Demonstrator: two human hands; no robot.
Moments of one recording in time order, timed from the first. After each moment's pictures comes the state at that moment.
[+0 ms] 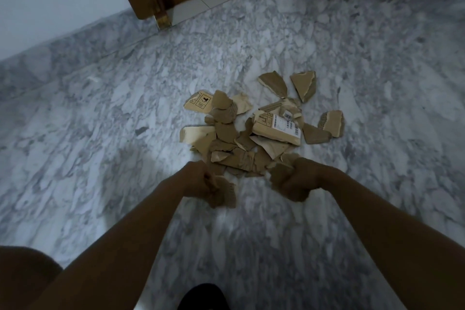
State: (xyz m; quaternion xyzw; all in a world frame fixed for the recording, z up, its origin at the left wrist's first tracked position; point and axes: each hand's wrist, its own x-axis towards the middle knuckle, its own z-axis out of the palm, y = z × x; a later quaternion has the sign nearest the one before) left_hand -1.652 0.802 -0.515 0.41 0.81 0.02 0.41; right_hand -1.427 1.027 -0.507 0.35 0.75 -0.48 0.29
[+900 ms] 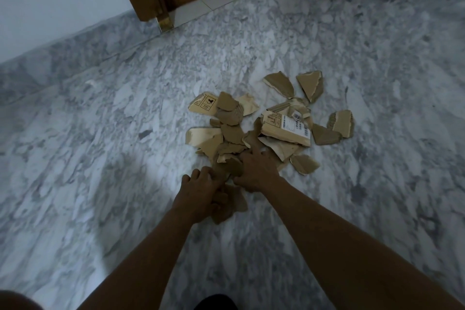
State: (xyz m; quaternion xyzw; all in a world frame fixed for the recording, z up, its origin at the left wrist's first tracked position) left_hand -1.629 0.768 -0.539 0.54 0.81 -0.09 0.18; right_hand -1.531 0.934 -0.543 0.30 0.91 -0.23 0.16
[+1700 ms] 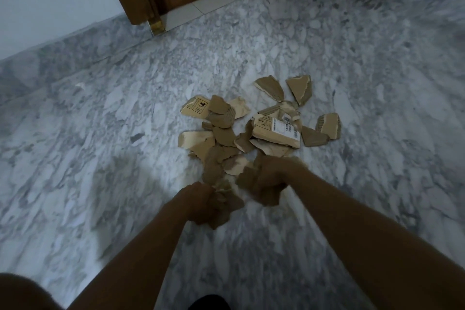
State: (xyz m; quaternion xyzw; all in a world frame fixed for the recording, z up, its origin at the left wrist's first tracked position) left_hand -1.630 0.787 -0.524 0.48 0.78 -0.11 0.40; right_hand -1.500 0.980 -0.490 0.37 0.78 -0.38 0.33
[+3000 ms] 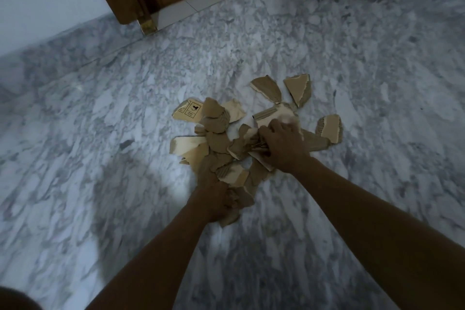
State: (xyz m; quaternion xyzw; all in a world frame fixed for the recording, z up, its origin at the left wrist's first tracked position) left_hand -1.609 0.836 -0.555 0.48 0.81 0.01 0.34; right_hand -1.498 1.051 -0.535 0.24 0.97 -0.07 0.03
